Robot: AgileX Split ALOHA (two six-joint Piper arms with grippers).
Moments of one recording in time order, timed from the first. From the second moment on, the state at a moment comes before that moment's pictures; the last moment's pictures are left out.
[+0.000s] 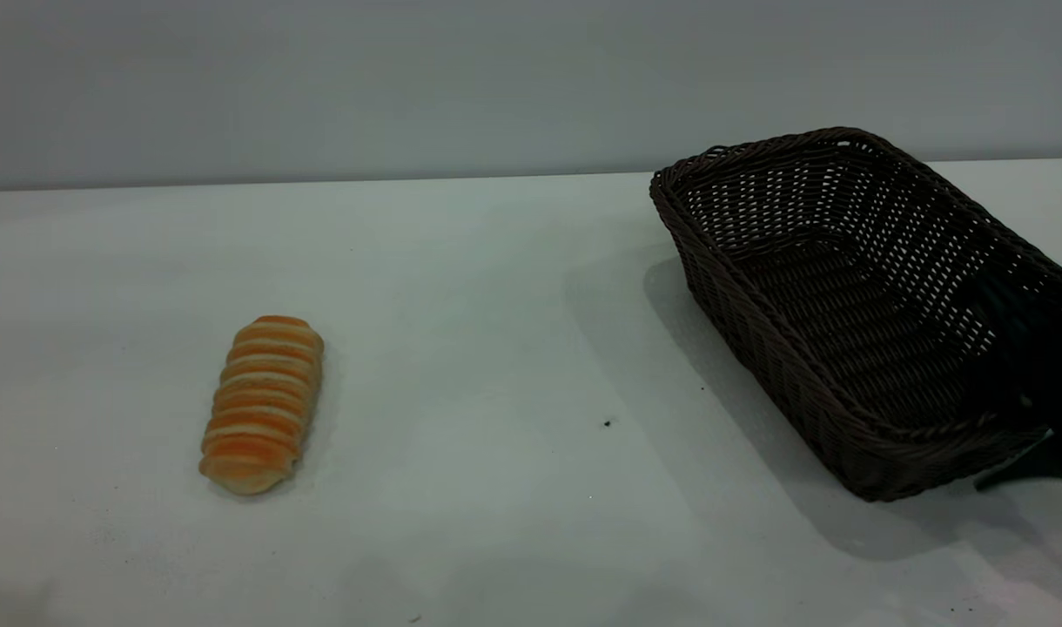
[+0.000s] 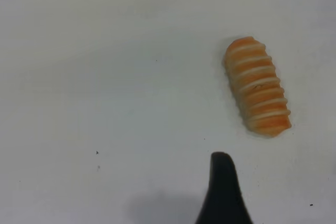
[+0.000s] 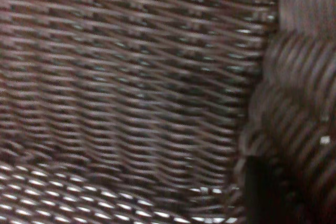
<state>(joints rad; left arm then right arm) -0.05 0.88 -0.75 -0.02 0.65 0.09 0.06 1.98 -0.69 1.22 0.17 -0.03</state>
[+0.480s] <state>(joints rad) -0.05 0.88 -0.75 -0.02 0.65 0.09 0.00 1.98 -0.86 0.96 0.41 -0.08</state>
